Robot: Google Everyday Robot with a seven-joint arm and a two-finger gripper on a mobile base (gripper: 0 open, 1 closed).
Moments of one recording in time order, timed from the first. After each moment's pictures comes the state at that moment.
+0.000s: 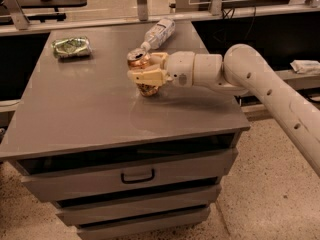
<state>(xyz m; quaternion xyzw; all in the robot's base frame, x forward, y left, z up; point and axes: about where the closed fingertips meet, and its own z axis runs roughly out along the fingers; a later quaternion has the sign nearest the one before) 0.634 0.046 0.892 -0.47 0.58 0.40 0.54</state>
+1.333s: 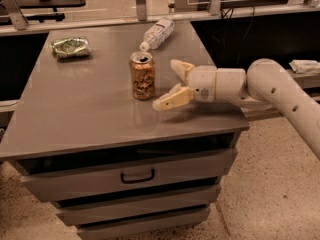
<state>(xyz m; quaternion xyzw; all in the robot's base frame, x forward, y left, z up) 0.615 -0.012 0.865 -0.45 0.61 0.39 0.53</state>
